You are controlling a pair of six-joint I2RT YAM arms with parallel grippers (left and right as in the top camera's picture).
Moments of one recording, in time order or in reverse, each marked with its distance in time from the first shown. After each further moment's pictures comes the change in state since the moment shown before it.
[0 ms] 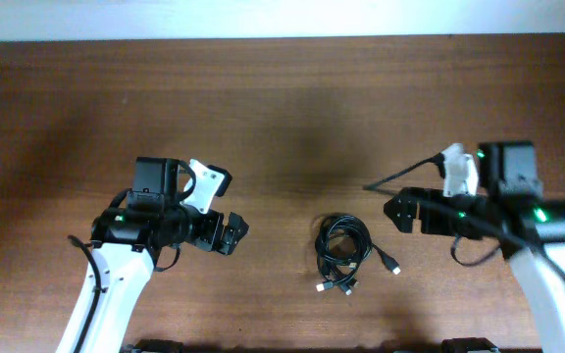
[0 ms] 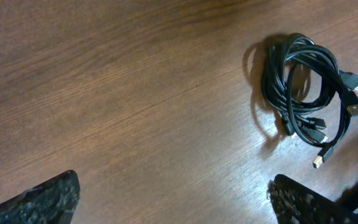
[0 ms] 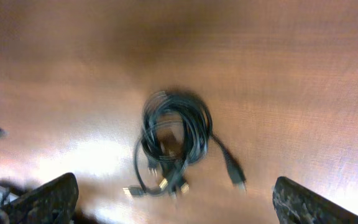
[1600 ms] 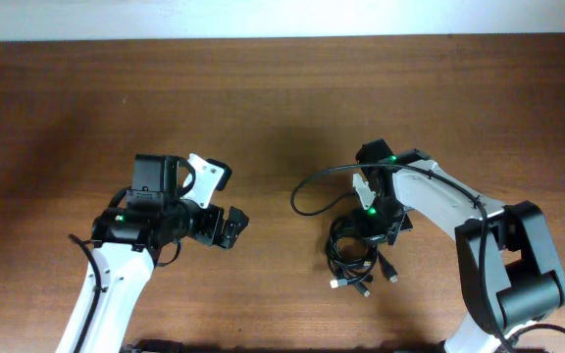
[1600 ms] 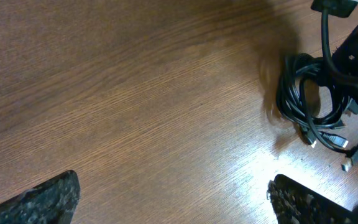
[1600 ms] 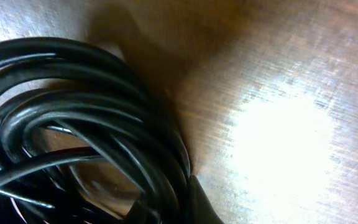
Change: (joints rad) left arm 0.000 0.002 0.000 0.063 -0.004 0.000; right arm 0.311 0.685 0.007 0.125 0.243 -0.075
